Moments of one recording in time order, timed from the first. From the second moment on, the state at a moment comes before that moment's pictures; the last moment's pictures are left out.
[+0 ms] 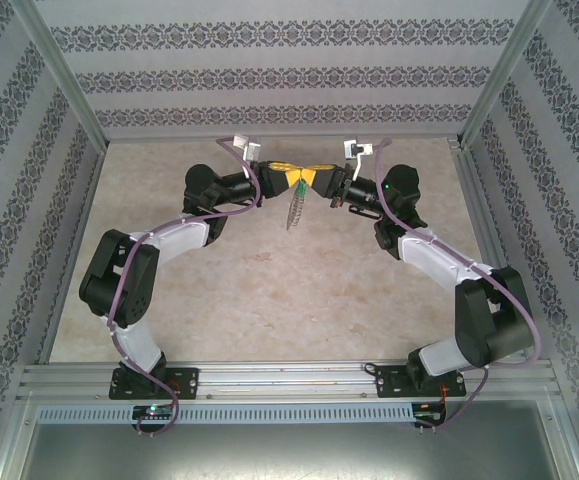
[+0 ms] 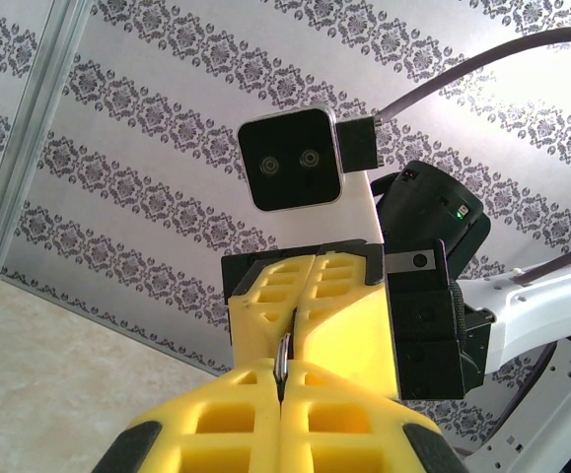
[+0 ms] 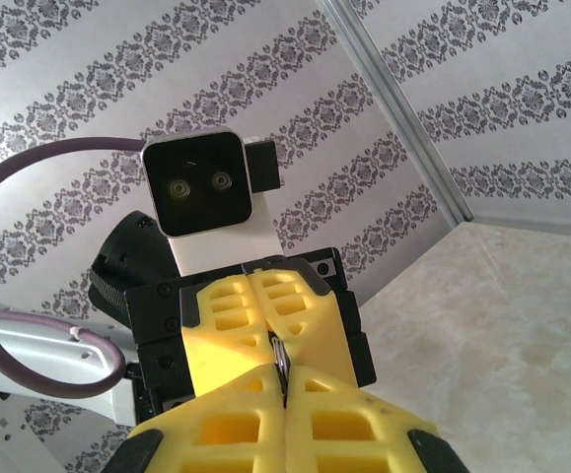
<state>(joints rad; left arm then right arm) -0.39 1.77 1.09 1.13 0.96 -0.80 0.33 1.47 0.90 0.79 -0.88 0.78</state>
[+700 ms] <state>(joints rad) -0.31 1.61 1.23 0.43 1.00 -0.33 0.28 1.45 0.92 0.45 -0.95 0.52</state>
